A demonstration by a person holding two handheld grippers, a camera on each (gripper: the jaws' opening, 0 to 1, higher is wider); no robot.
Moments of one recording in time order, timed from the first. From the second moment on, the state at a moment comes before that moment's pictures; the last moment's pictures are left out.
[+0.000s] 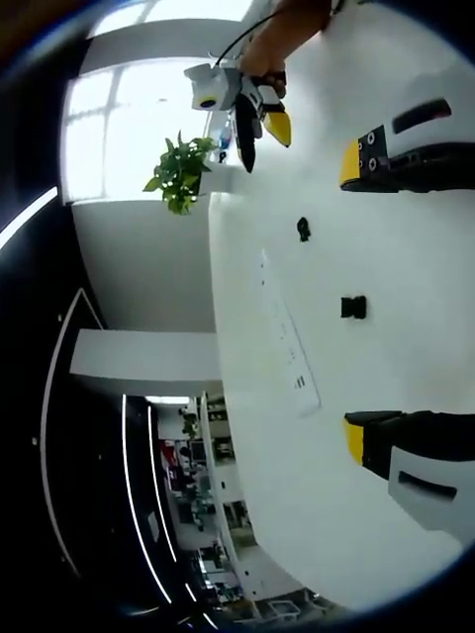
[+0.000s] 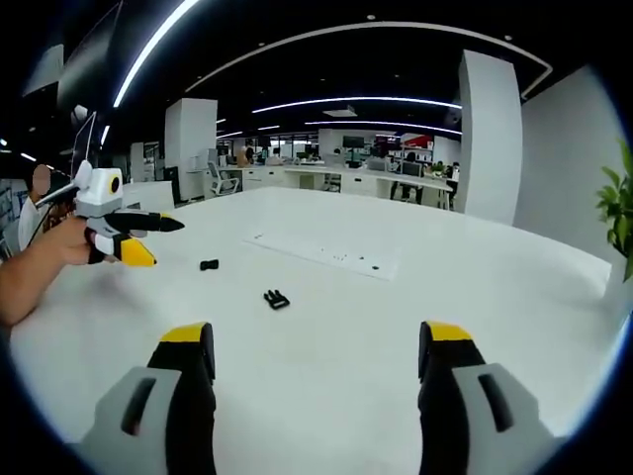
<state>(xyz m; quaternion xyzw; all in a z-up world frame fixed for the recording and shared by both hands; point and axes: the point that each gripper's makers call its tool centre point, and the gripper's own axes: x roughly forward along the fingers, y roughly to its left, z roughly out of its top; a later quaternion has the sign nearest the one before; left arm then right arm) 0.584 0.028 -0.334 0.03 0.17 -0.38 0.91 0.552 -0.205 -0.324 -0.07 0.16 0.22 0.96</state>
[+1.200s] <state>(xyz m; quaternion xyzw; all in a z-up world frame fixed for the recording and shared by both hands) 0.638 0.018 -0.317 0.00 0.17 -0.37 0.91 0.603 -0.194 -0.324 -0.08 0.16 0.23 0.96</state>
